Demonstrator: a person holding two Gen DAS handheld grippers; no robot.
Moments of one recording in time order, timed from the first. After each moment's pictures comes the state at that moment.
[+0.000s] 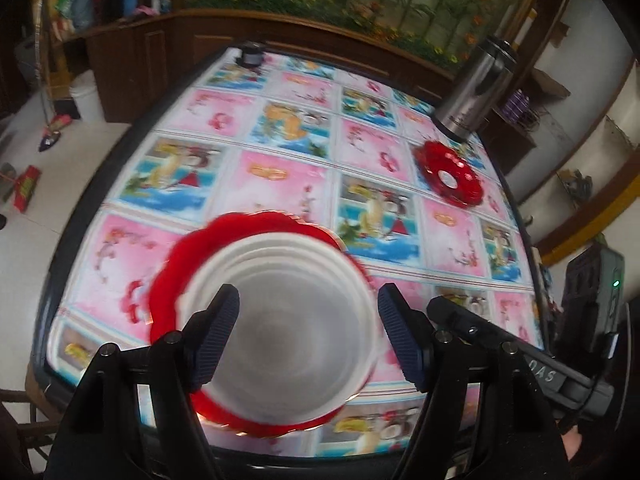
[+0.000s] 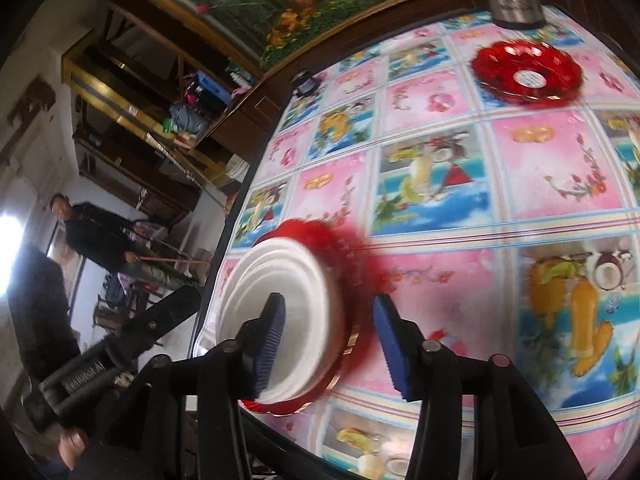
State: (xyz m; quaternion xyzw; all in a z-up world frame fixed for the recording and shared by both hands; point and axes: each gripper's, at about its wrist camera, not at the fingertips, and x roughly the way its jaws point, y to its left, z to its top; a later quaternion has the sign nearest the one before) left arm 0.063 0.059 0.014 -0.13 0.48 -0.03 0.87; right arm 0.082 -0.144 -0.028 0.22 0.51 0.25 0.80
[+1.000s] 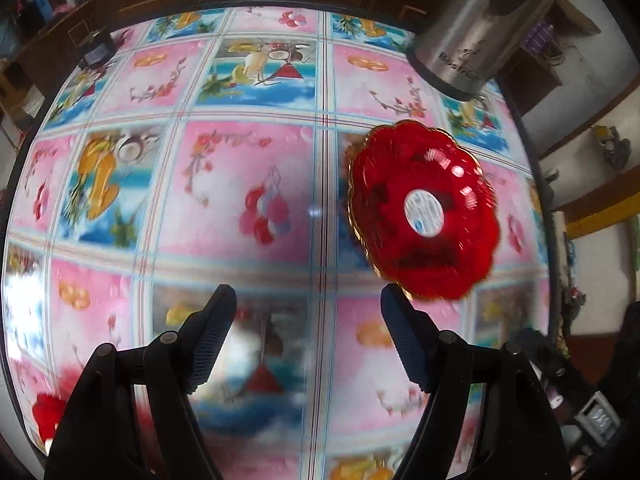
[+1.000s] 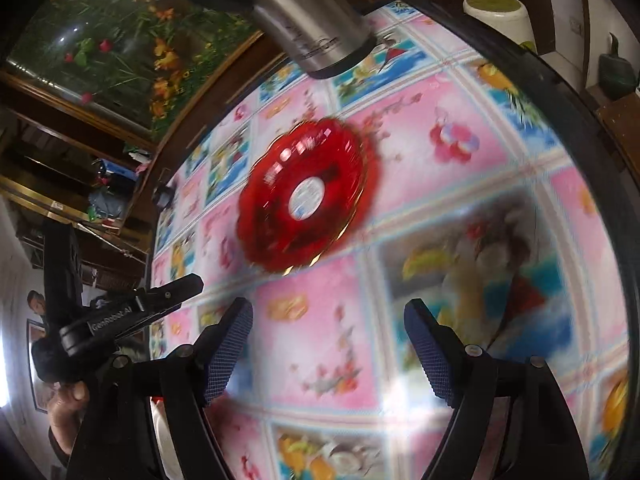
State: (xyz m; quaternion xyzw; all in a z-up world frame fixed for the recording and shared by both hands) left arm 0.312 -0.123 -0.049 -0.06 0.60 -0.03 0.80; right arm 0.257 -0.363 -0.062 0.28 0.54 0.10 0.79
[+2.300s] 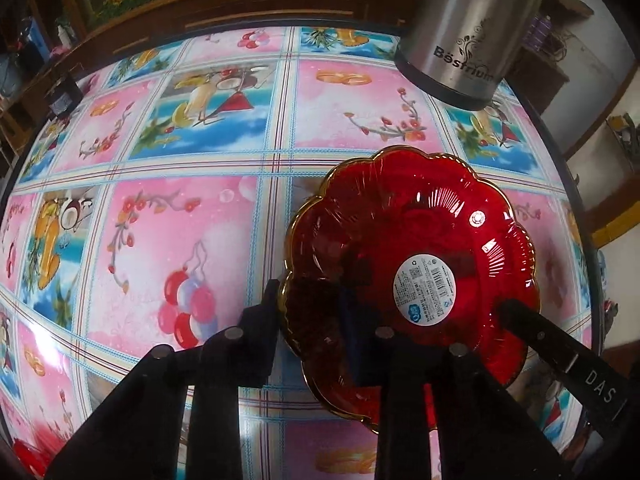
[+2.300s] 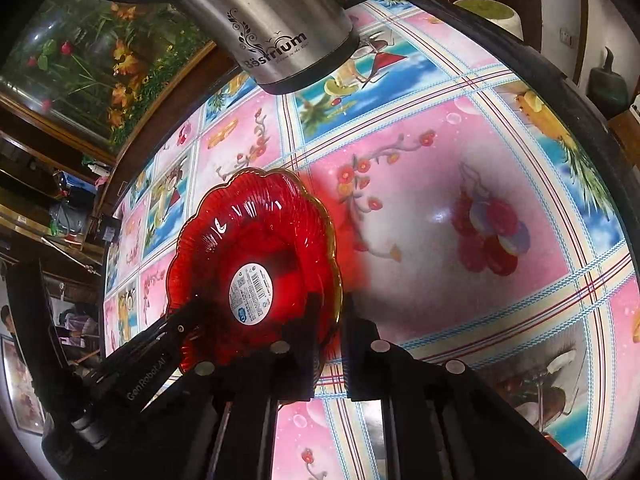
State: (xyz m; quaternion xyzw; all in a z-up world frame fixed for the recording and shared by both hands) left arm 0.353 -0.172 -0.093 -0.01 0.54 -0.01 0.84; right arm 0.347 -0.354 -0.112 0.25 0.55 0.04 0.80
